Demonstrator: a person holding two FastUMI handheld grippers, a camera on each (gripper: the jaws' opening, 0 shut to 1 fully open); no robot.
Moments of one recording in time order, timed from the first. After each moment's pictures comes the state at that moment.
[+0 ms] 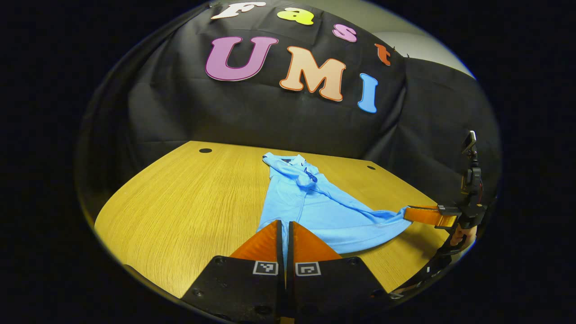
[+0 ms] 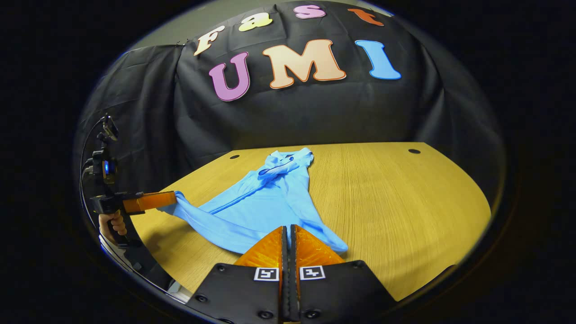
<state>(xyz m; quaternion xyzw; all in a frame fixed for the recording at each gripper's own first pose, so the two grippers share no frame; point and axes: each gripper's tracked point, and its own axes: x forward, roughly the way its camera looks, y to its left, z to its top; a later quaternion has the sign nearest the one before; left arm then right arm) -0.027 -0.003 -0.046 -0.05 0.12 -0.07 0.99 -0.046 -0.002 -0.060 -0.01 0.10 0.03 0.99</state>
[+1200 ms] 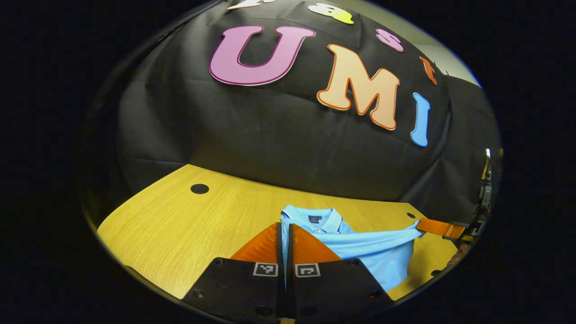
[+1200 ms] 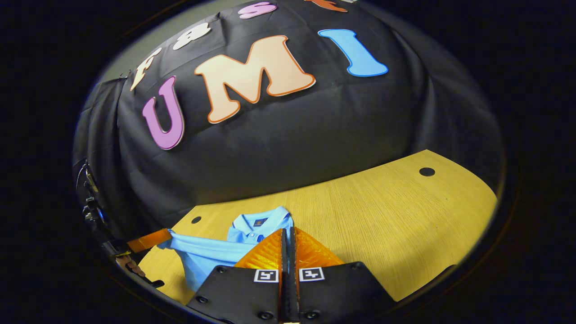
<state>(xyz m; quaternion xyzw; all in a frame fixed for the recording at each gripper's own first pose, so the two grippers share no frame) 0.225 0.048 0.016 -0.09 0.07 0.01 0.99 0.201 -0.051 0.043 0.13 0.03 -0.07 0.99</state>
